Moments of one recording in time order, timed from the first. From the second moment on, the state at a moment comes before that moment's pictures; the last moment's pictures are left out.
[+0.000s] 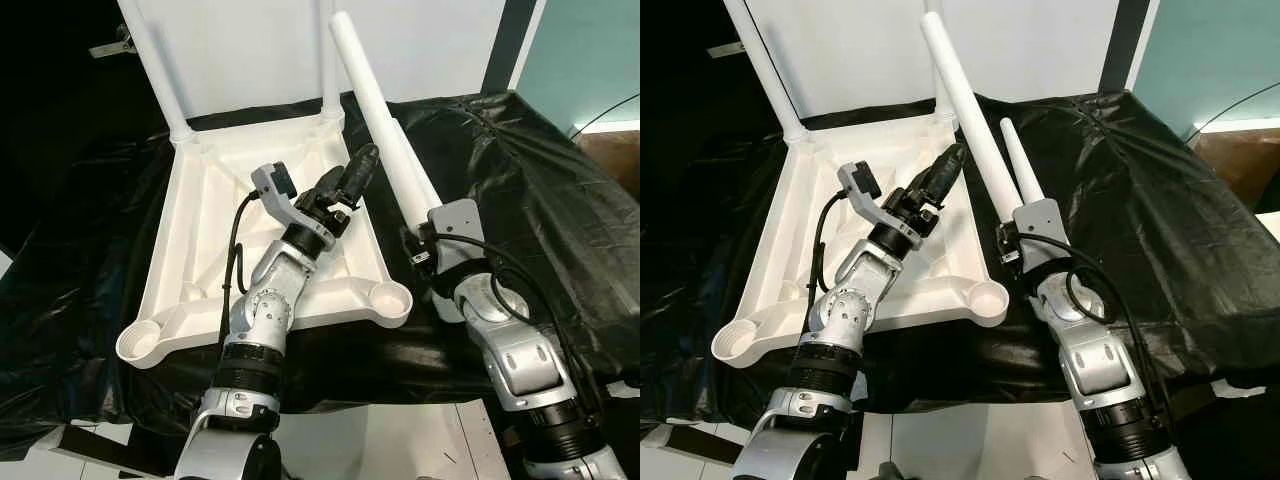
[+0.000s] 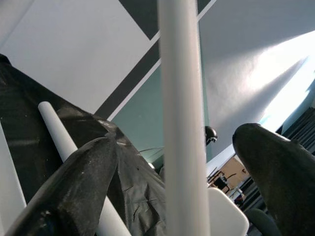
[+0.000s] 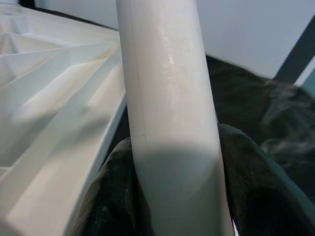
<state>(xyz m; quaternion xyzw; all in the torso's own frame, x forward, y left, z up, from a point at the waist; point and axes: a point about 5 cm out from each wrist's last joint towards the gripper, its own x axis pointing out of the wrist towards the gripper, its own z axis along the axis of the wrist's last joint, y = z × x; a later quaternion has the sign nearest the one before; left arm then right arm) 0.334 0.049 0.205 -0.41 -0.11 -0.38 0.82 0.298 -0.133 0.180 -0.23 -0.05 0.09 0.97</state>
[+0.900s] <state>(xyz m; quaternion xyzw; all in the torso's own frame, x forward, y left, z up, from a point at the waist) 0.336 0.052 0.199 -0.41 -0.10 -0.37 0.83 0.284 -0.100 0.174 -0.59 -0.24 0.08 0.76</state>
